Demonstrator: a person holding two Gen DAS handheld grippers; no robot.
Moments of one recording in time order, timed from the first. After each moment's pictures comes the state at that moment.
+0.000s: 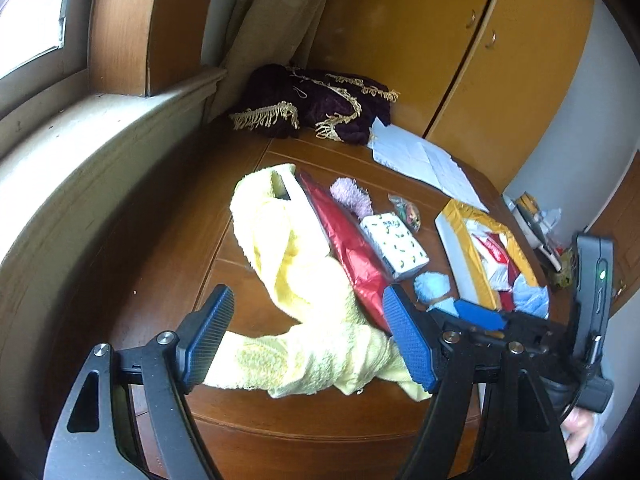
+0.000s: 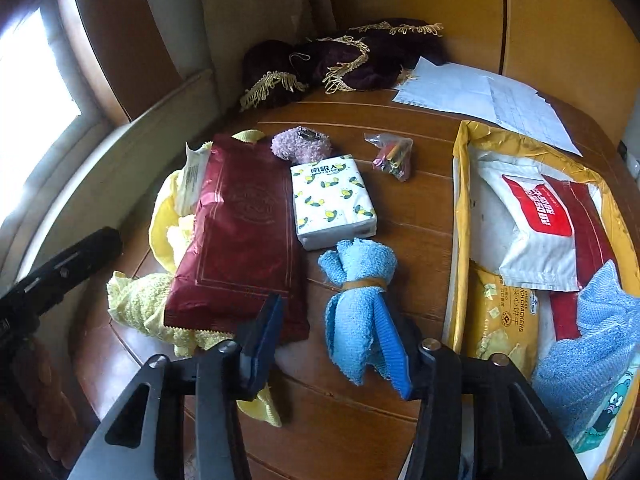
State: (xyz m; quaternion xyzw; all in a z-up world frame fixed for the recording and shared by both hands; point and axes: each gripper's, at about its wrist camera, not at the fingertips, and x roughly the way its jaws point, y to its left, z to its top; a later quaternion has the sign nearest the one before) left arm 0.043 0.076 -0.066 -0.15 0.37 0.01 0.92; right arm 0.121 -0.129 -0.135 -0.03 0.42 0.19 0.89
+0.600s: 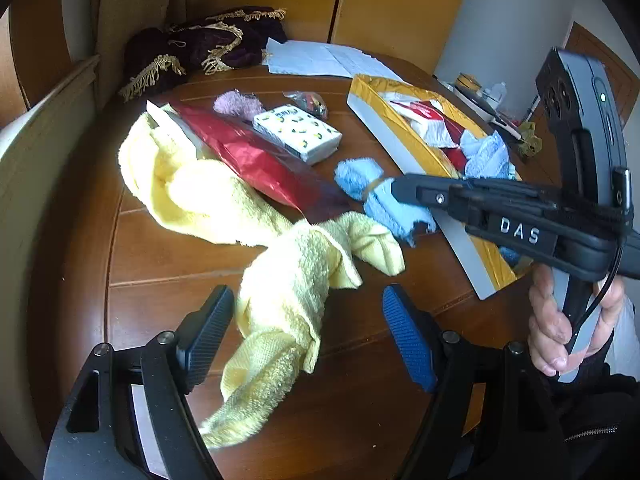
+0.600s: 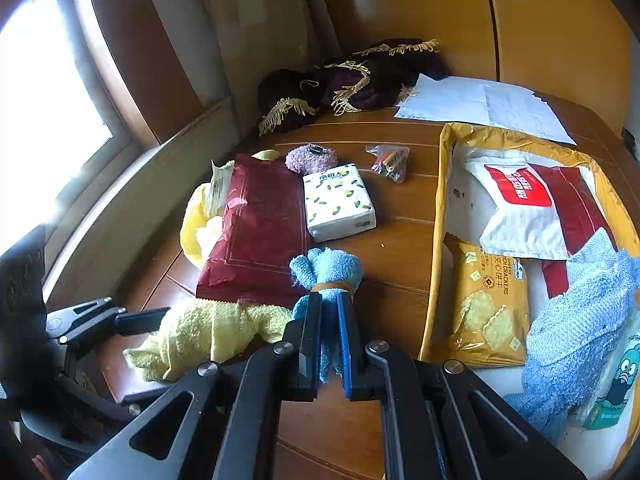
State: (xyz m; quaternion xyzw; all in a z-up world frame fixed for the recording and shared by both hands) left arm 0.026 0.018 -0.082 -0.02 0.45 -0.14 0.88; right arm 0.094 -0.155 -0.131 0.02 0.38 0.23 0.89
